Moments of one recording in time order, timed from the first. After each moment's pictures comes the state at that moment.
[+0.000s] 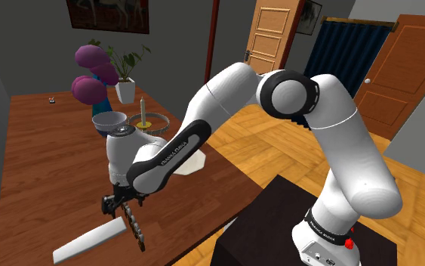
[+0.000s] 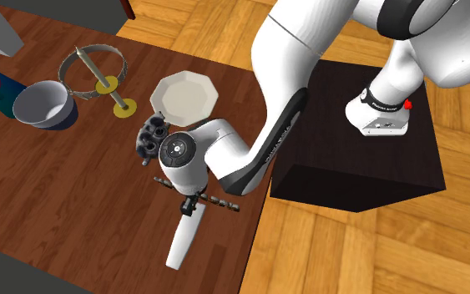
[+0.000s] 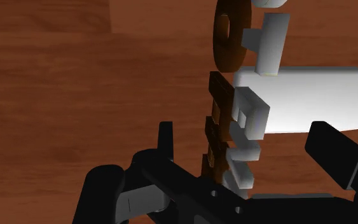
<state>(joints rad) 0.37 0.77 0.30 -1.69 -0.30 2.47 0.96</state>
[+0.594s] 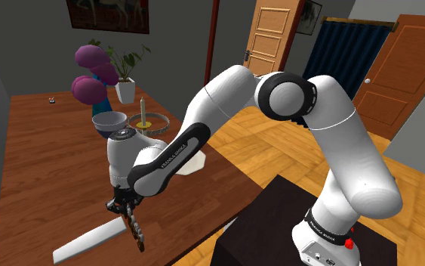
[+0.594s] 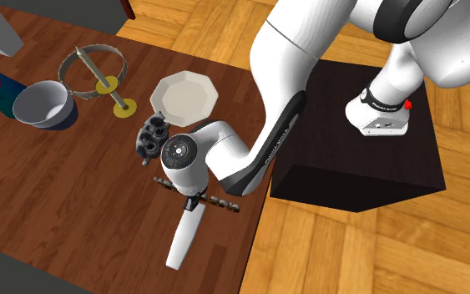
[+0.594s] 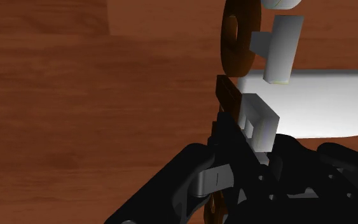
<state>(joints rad) 0.37 0.79 0.30 -1.69 -0.31 2.48 0.96</state>
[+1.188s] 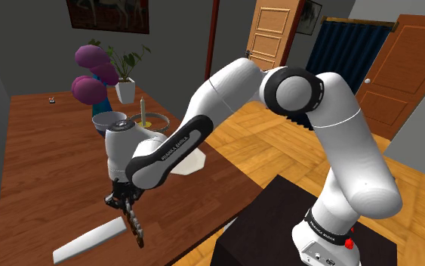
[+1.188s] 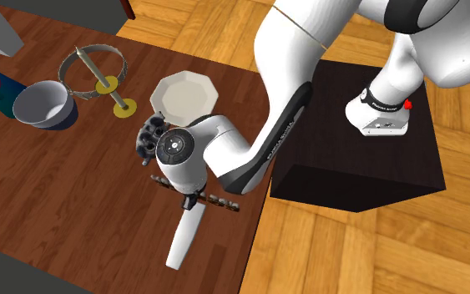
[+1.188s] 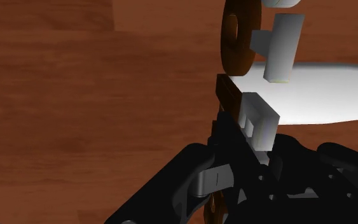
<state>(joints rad) 0.36 0.74 0.31 -1.70 -0.29 2.44 0.96</state>
